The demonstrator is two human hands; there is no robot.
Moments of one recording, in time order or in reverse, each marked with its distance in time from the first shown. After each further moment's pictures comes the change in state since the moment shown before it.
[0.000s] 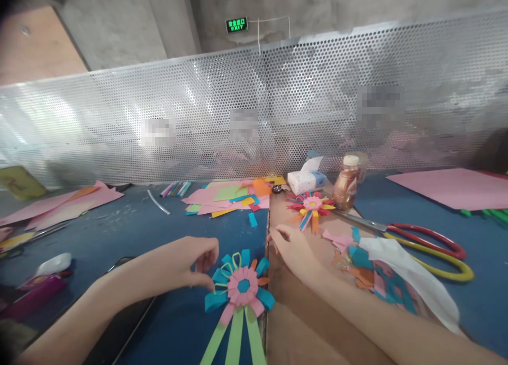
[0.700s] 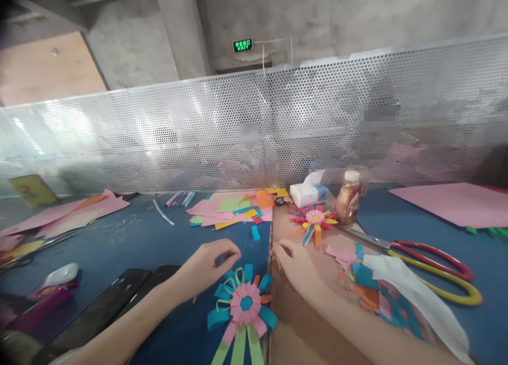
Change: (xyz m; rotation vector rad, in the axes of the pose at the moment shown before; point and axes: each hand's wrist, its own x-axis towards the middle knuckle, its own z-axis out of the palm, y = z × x) left_hand 0.036 -0.004 0.032 -0.100 0.481 0.147; right_hand 0.002 0.008 0.005 0.100 0.005 -0.048
